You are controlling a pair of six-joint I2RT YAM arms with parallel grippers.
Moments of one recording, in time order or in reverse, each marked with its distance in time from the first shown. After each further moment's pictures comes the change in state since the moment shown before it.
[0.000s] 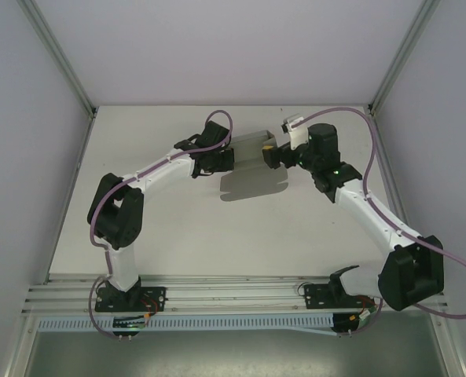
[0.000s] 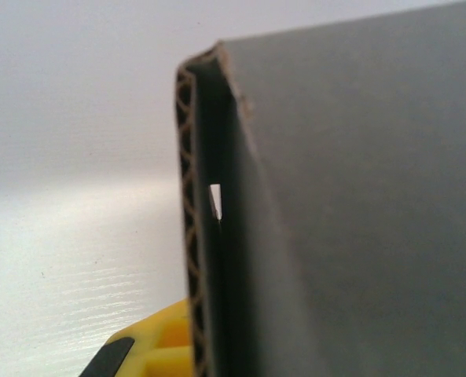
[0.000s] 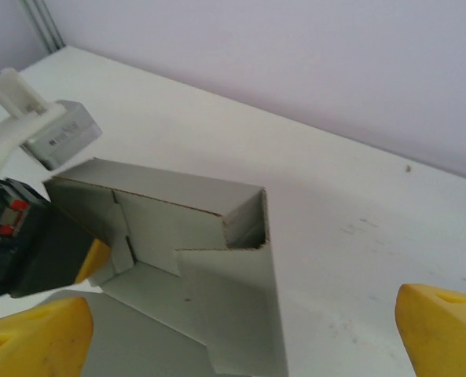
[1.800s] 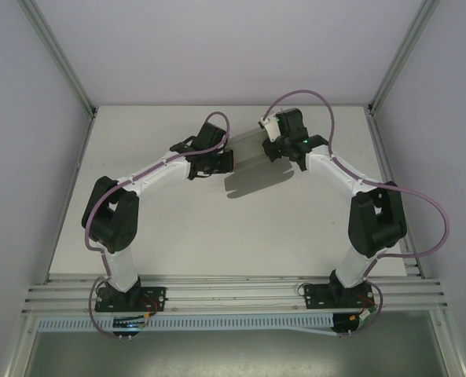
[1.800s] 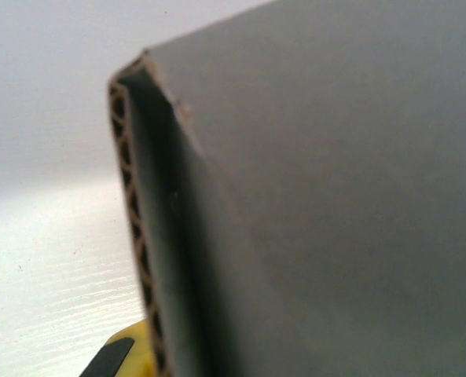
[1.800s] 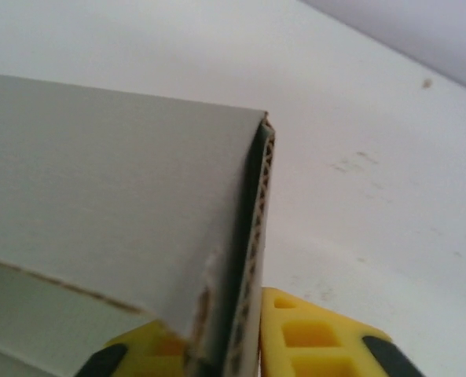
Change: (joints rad) left arm 0.005 -0.049 -0.060 0.045 0.076 0.025; right arm 0.080 0.421 0.339 -0.232 0.222 -0.094
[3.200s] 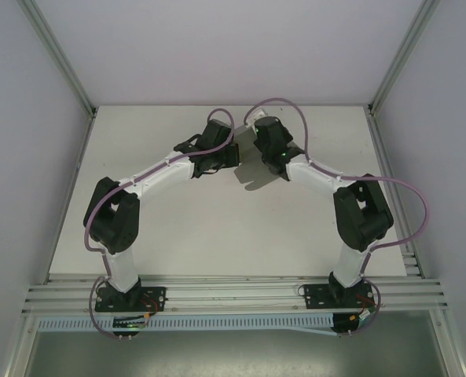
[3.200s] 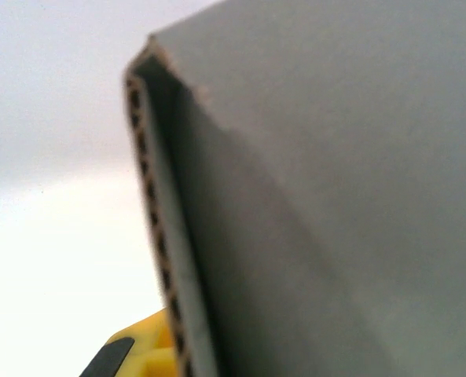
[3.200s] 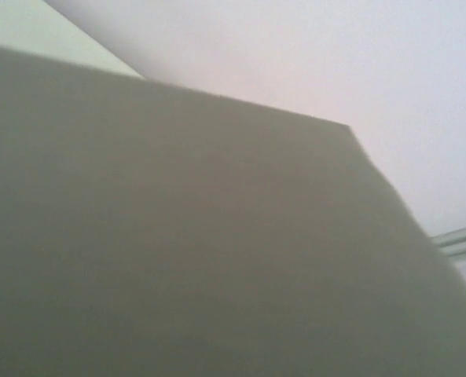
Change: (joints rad) left arm -0.032 0.000 0.041 0.053 -0.078 -0.058; right arm 0.097 0.082 -0.055 0.338 0.539 -0.198
